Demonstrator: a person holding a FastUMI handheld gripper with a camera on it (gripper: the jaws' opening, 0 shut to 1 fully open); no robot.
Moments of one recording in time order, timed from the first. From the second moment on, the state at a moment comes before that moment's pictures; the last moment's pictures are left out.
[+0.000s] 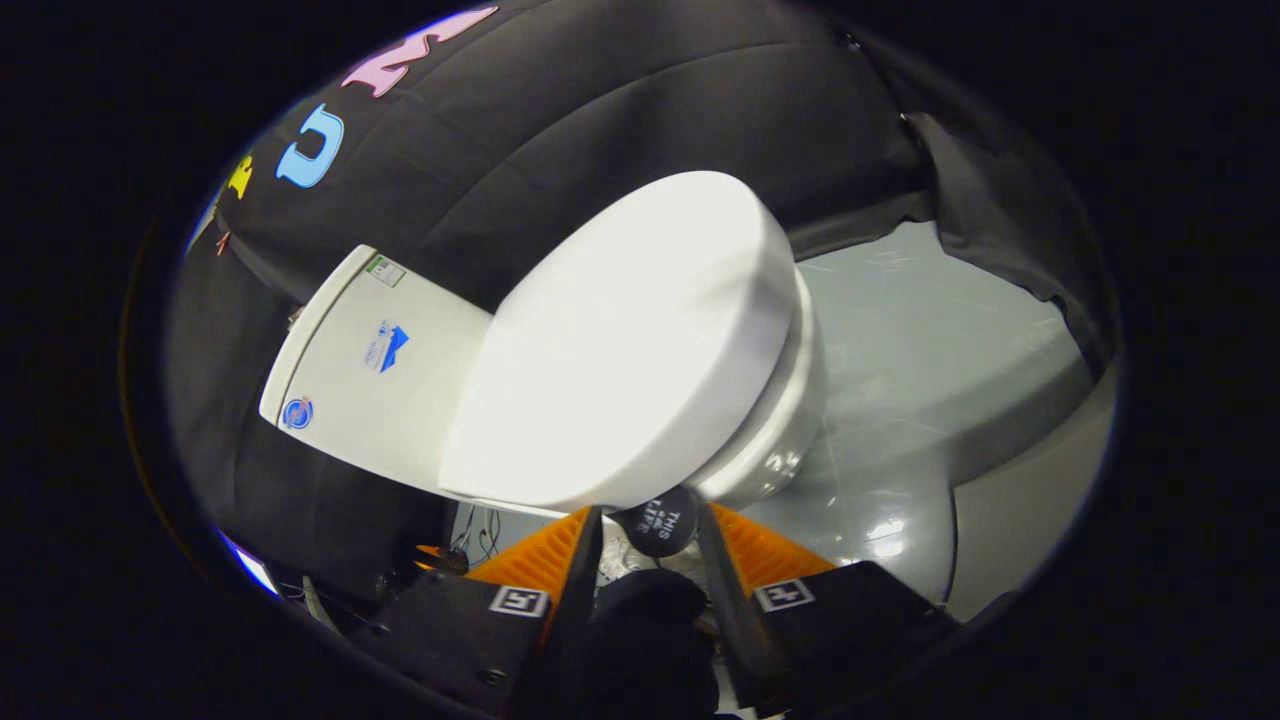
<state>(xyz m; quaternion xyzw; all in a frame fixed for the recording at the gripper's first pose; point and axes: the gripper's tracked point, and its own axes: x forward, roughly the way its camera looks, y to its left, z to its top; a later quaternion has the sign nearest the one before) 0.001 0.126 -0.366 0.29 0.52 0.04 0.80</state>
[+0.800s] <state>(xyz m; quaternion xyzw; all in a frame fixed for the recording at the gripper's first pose) 0.000 0.137 -0.377 0.47 0.56 0.07 0.68</state>
